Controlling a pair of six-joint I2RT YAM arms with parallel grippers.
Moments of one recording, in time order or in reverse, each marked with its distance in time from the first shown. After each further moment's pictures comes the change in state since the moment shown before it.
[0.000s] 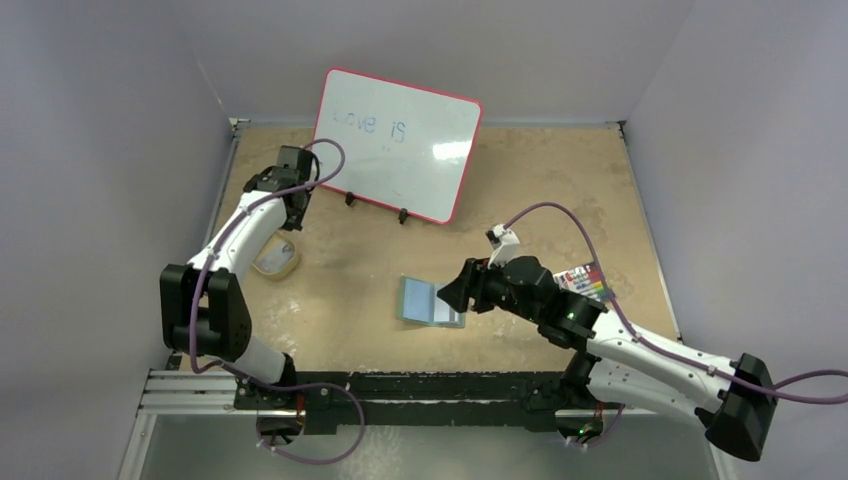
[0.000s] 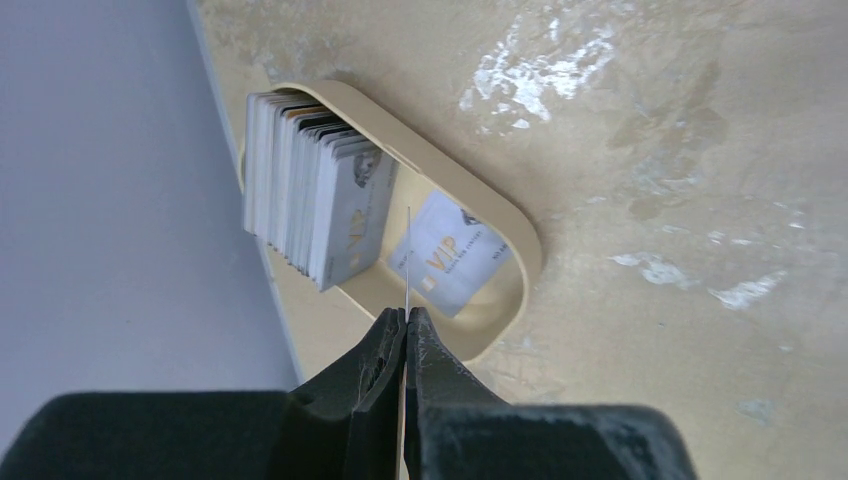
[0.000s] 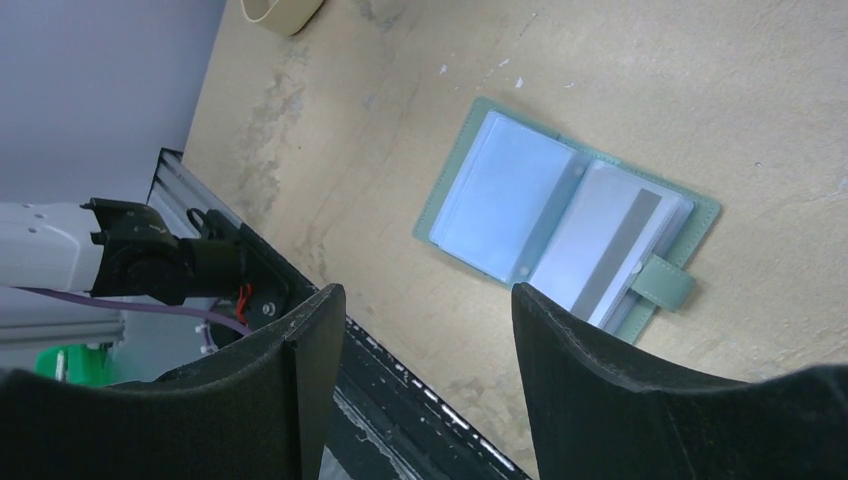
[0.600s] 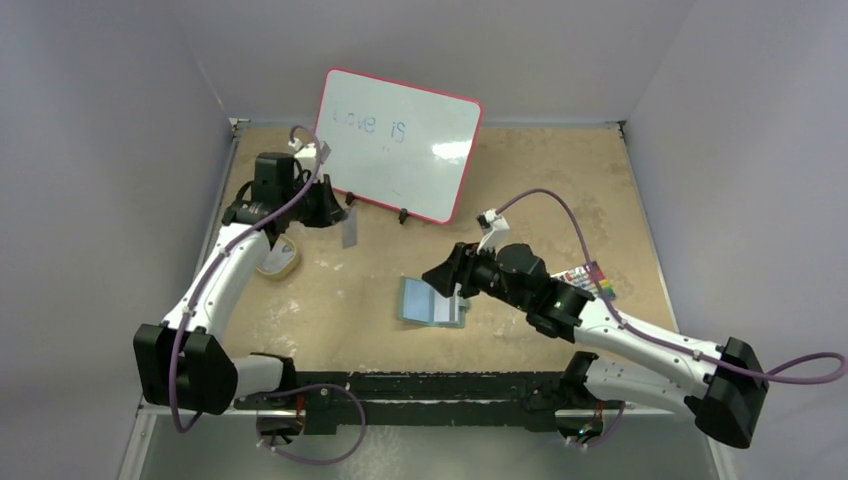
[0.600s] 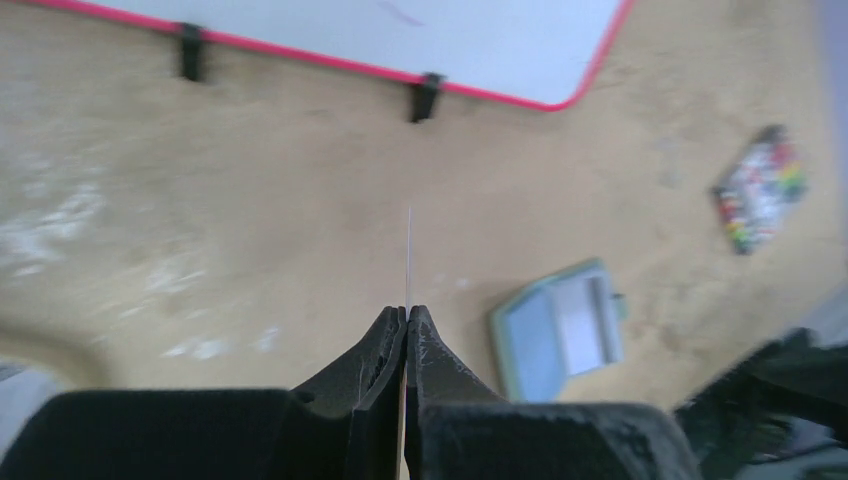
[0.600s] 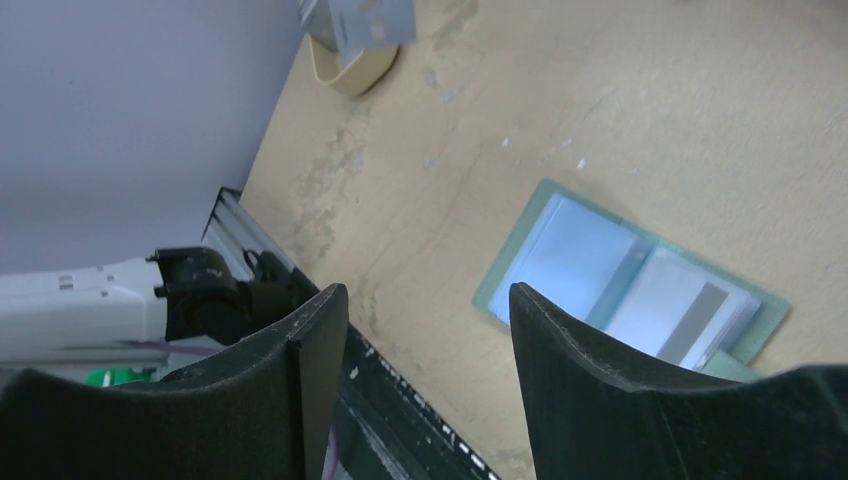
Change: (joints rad) left arm 0.000 -0.261 -0.092 0.175 0.758 -0.340; right arm -0.003 0.113 0.059 0.163 -0.029 0.013
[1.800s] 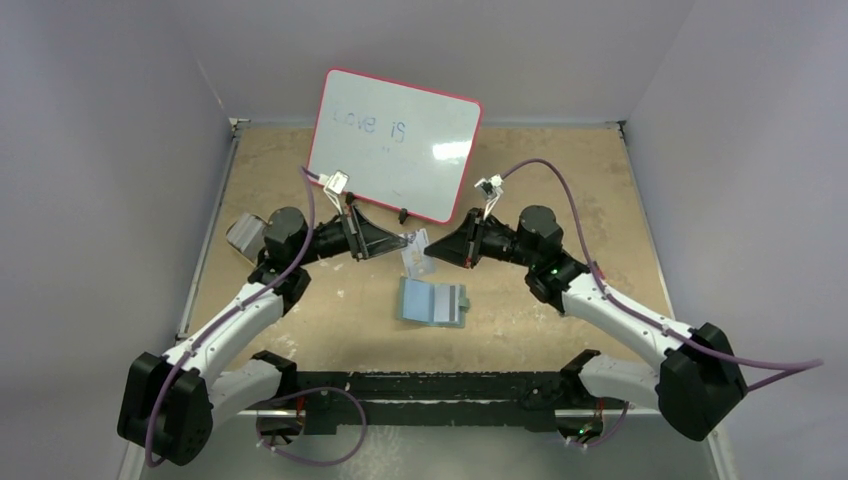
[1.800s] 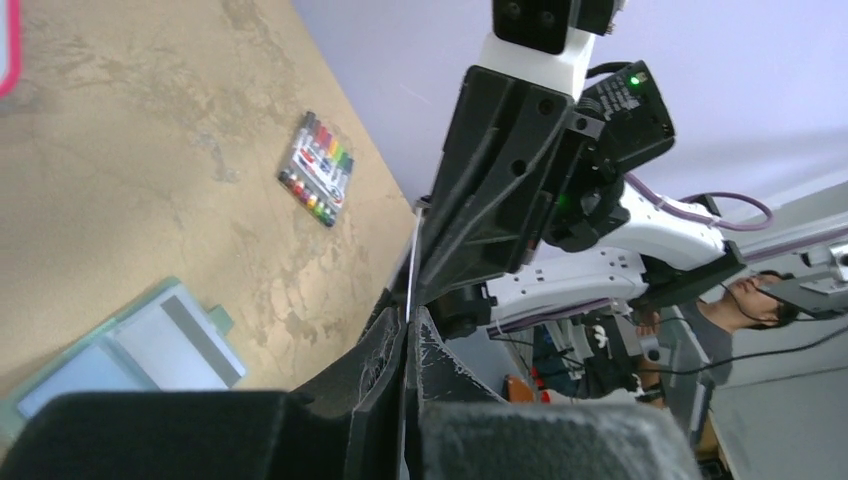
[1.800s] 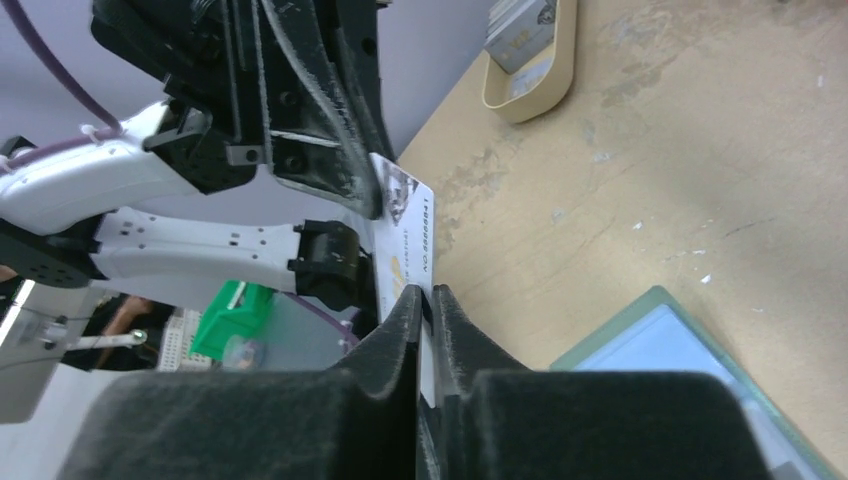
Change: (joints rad) left arm -0.229 -0.245 -0.549 1.086 0.518 -0.892; right arm -0.319 0.185 0.061 0.369 -0.639 -0.006
